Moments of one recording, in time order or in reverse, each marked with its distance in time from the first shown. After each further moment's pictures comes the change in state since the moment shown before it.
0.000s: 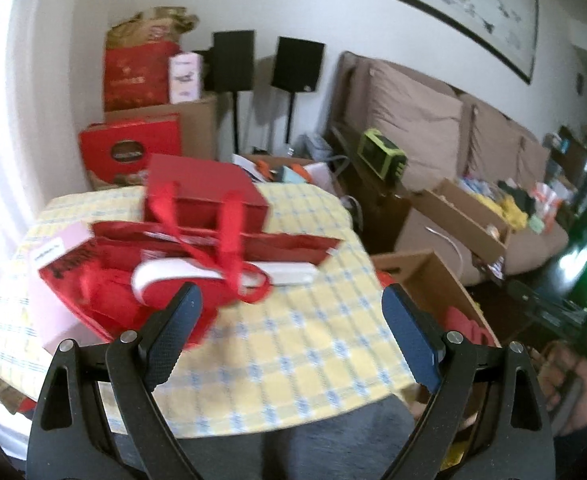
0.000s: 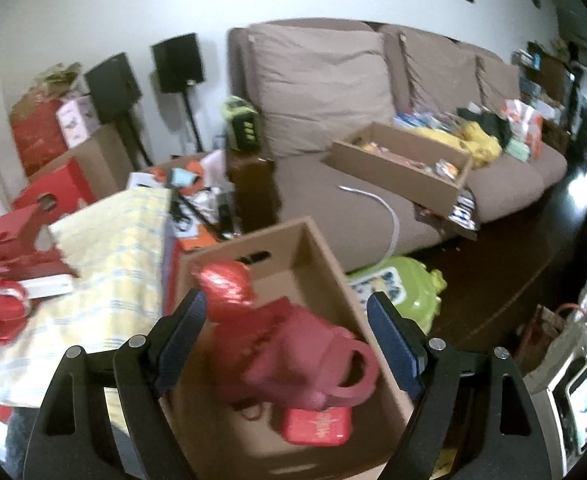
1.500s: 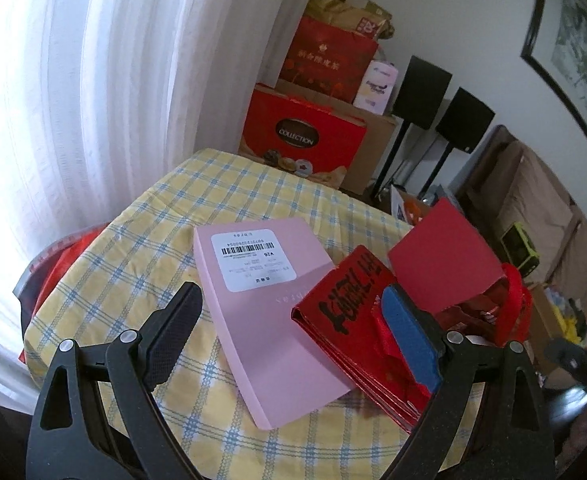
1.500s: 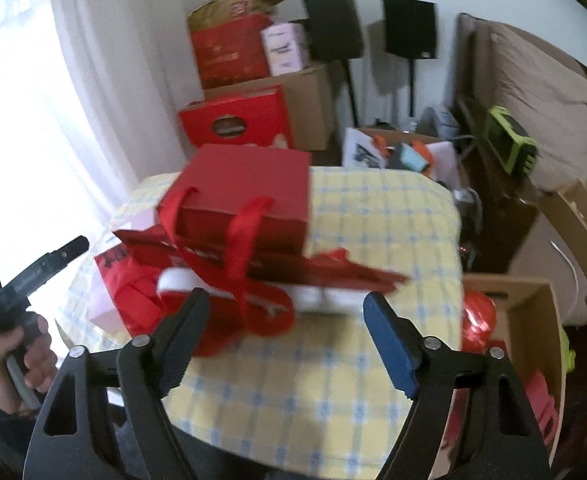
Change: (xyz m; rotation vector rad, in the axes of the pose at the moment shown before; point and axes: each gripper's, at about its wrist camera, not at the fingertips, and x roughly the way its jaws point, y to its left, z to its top) left arm 0.010 0.250 -0.006 -0.424 -0.036 0.230; right arm 0.024 0.283 0.023 -0.357 0.176 0.475
